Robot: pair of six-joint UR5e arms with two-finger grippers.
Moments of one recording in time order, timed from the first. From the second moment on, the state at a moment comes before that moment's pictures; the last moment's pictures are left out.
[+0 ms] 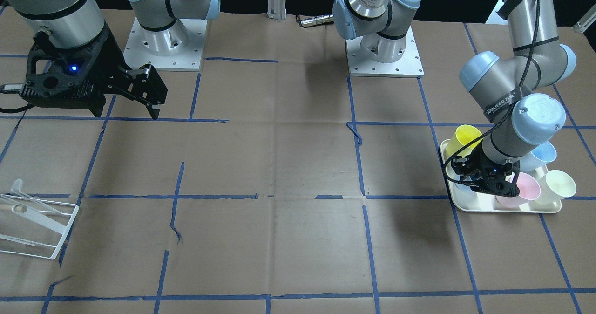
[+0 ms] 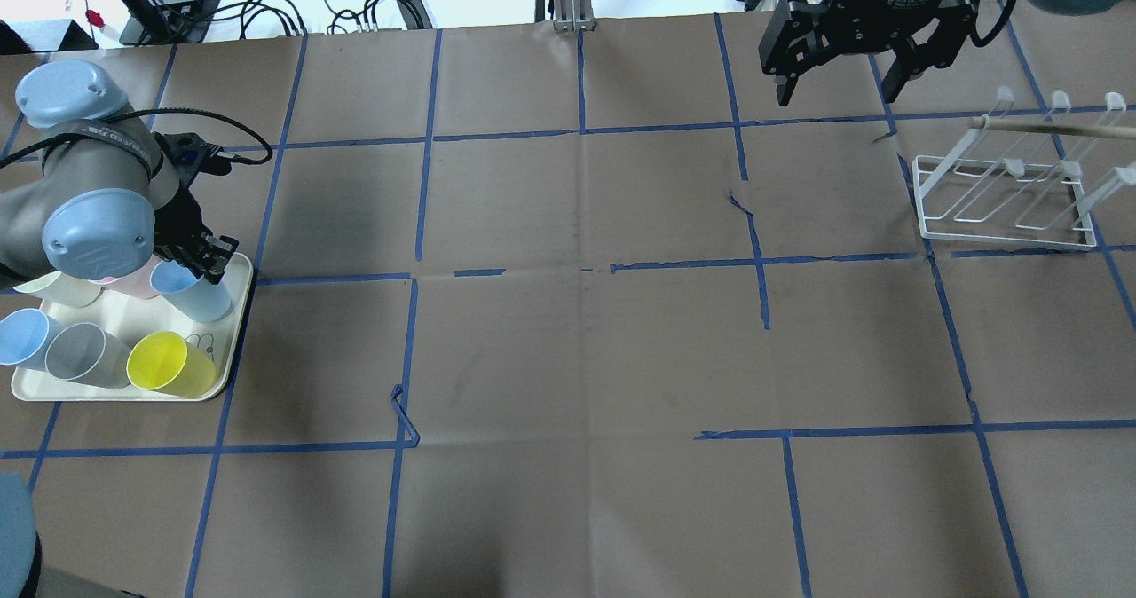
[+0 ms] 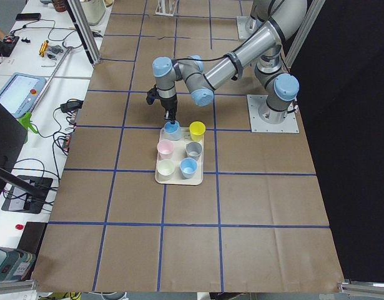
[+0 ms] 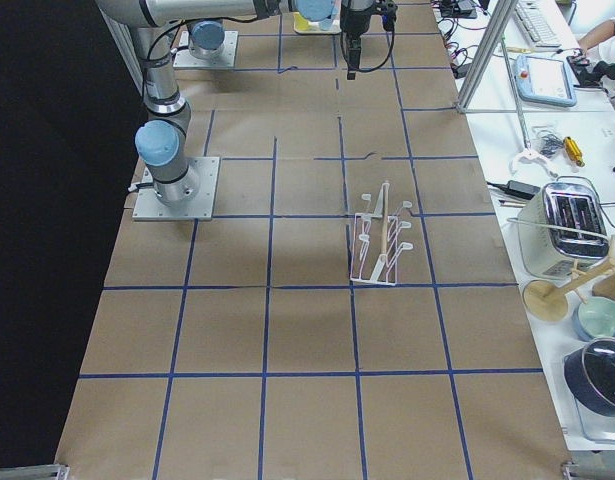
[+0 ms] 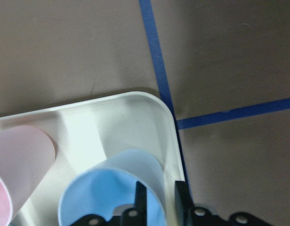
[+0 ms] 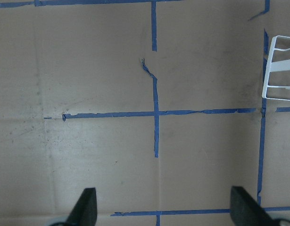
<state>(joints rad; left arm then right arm) -1.20 -1.87 -1.89 -0.99 1.75 0.60 1.58 -1.46 1.39 -1.53 -1.57 0.03</state>
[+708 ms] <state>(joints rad) -1.20 -1.83 -1.84 -1.11 1.79 0.59 1.58 -1.46 1.39 -1.47 -1.57 0.03</state>
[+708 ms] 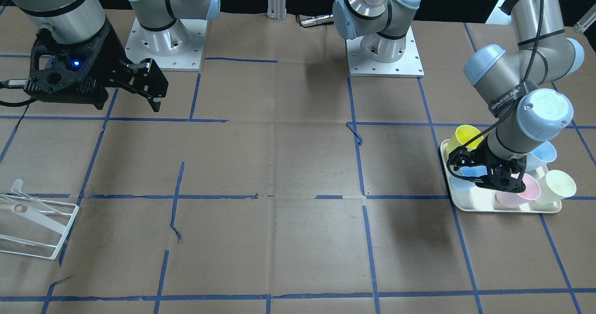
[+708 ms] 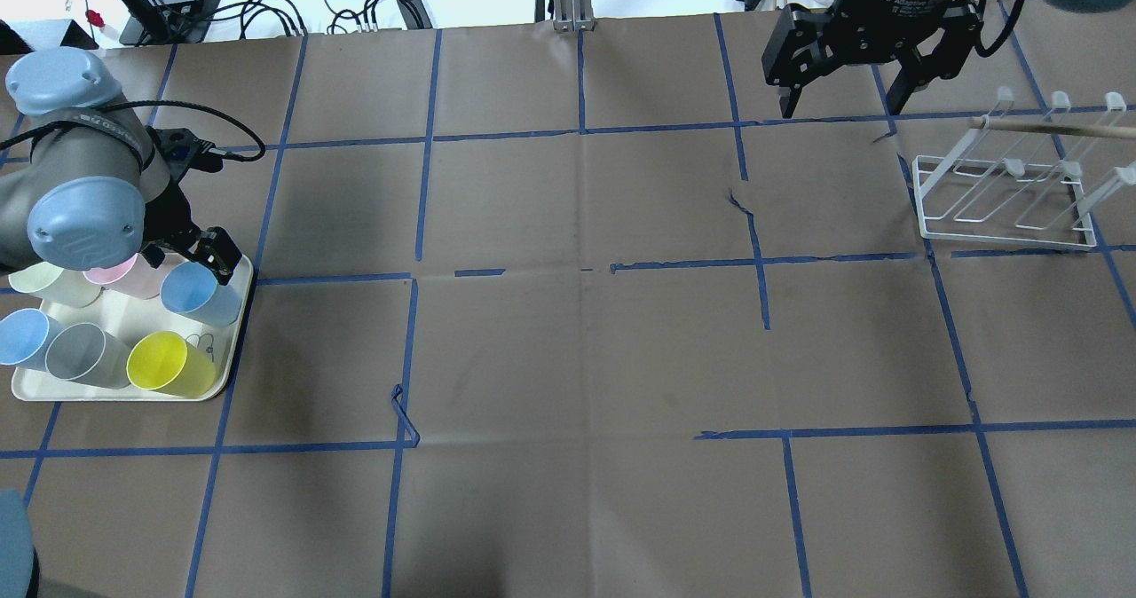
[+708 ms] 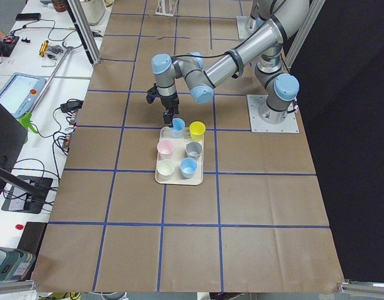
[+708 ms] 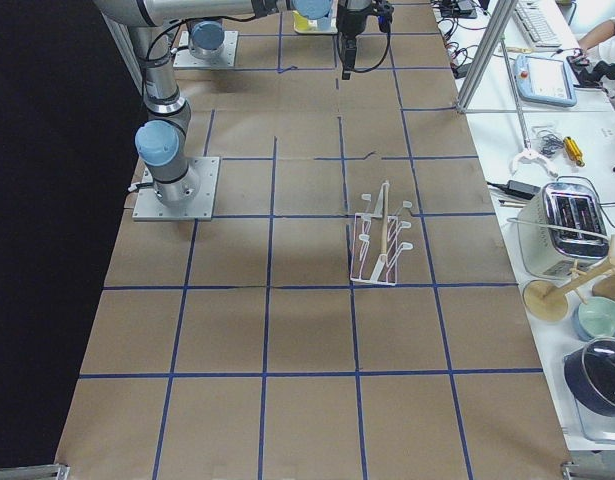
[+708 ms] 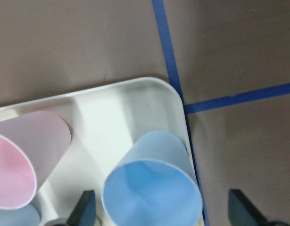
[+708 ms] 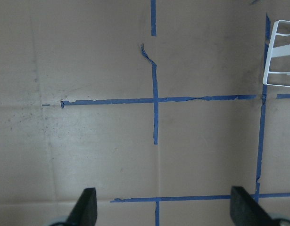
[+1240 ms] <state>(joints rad) -1.27 -1.74 -1.60 -1.54 1.68 0.44 1.58 -1.47 1.39 -1.46 -1.57 0.03</state>
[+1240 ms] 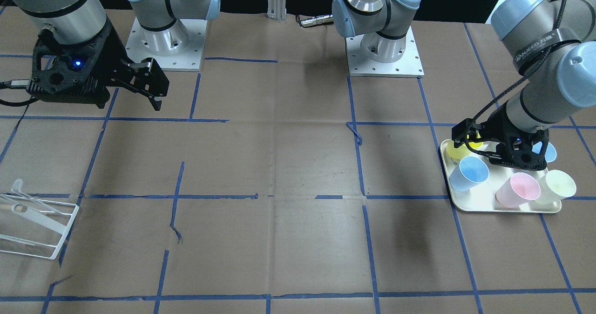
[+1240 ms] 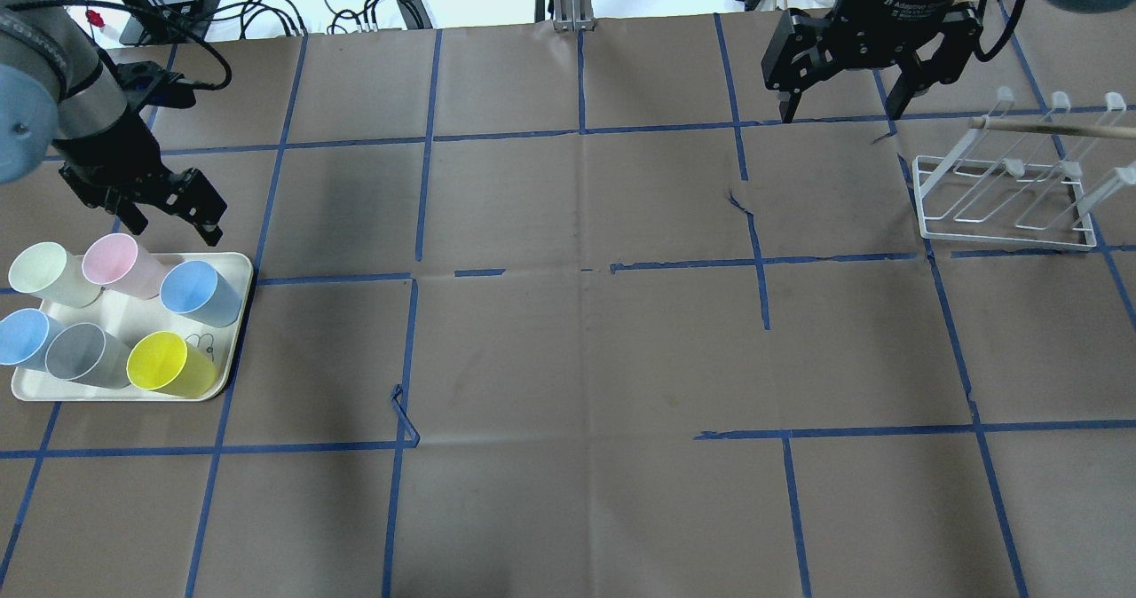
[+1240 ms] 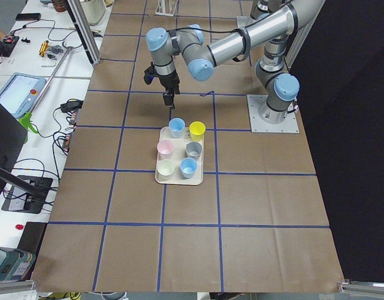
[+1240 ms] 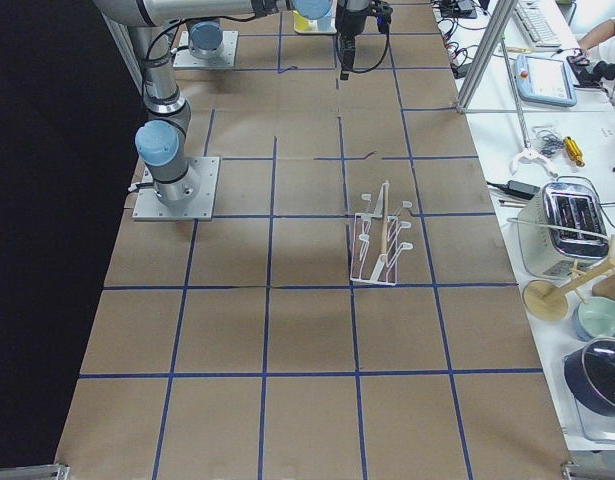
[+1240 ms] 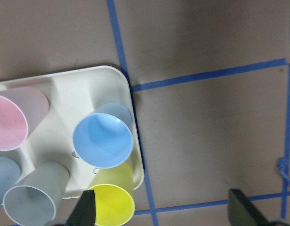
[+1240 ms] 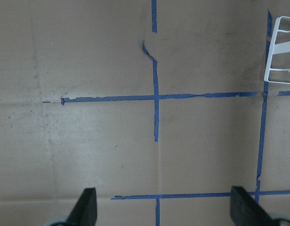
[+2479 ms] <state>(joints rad) -1.62 -1.66 -1.43 -1.69 1.66 -0.07 1.58 -1.46 1.39 -1.46 -1.57 0.03</state>
